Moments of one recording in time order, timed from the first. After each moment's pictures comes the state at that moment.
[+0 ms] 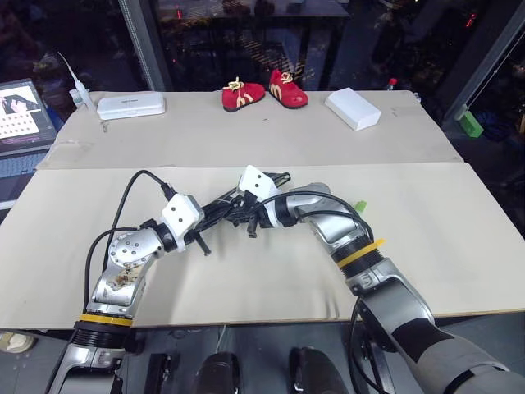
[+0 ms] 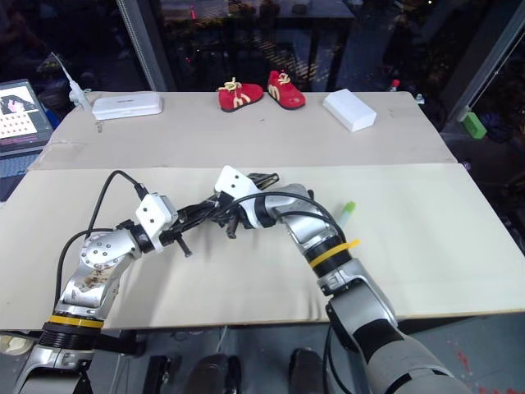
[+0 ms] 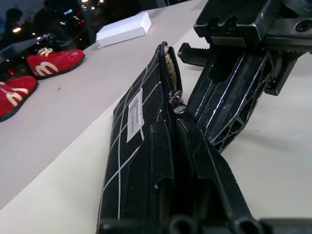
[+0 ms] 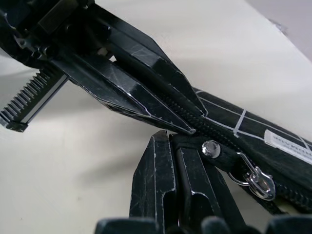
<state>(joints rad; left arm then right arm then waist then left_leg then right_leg) -0.32 0.53 -0.02 0.03 -0.18 -0.05 -0.79 -0.93 -0.13 0.35 0.46 0.02 0.41 0.96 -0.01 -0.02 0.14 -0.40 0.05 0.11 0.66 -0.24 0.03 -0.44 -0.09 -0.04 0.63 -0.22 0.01</state>
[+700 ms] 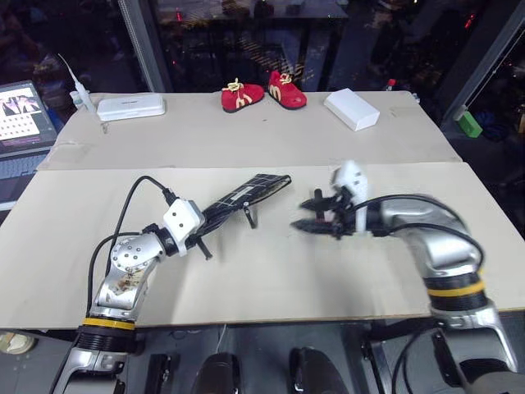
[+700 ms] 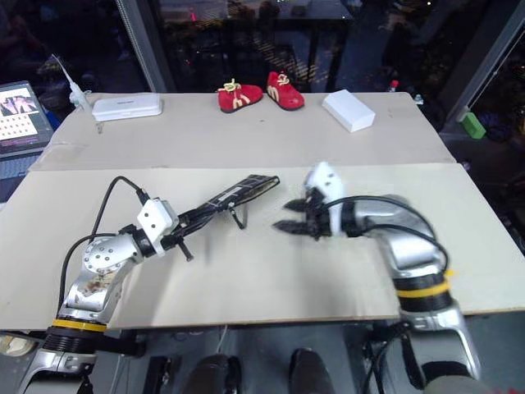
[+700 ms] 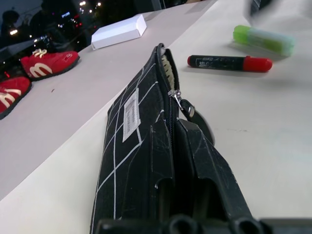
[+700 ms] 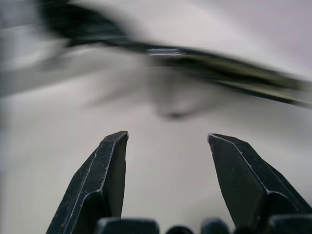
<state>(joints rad) -0.28 0.51 -0.02 0.04 -0.18 -0.09 -0.80 -0.59 -0.55 -0.02 -0.15 0.26 0.82 0.93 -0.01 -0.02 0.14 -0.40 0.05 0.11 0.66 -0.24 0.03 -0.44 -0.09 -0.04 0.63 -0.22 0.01</state>
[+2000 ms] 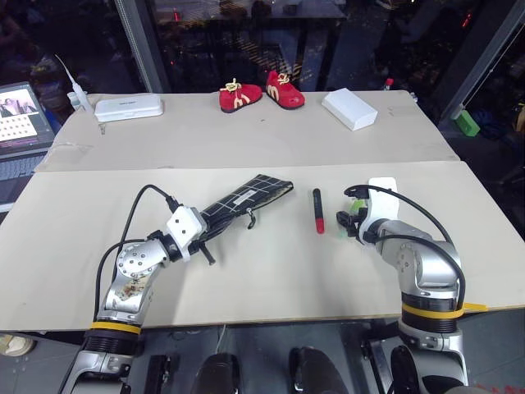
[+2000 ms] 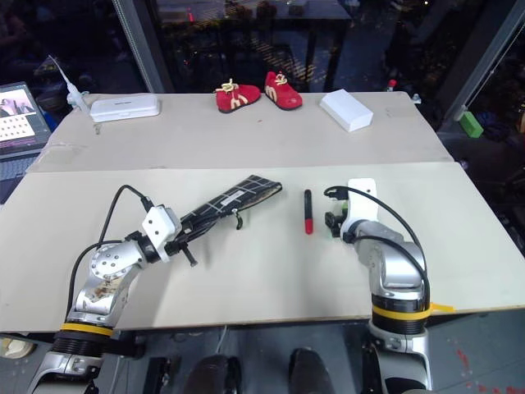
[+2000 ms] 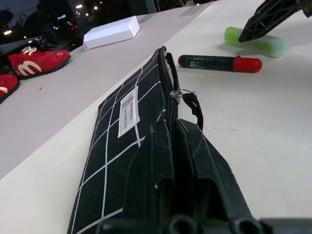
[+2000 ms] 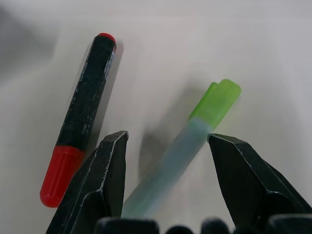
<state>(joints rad) -0.27 0.47 -0.02 0.09 -0.18 -0.15 -0.81 -0.49 -0.25 -0.16 -0.24 0.13 1.20 0.13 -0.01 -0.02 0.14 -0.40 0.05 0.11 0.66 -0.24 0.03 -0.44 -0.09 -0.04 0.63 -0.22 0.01</state>
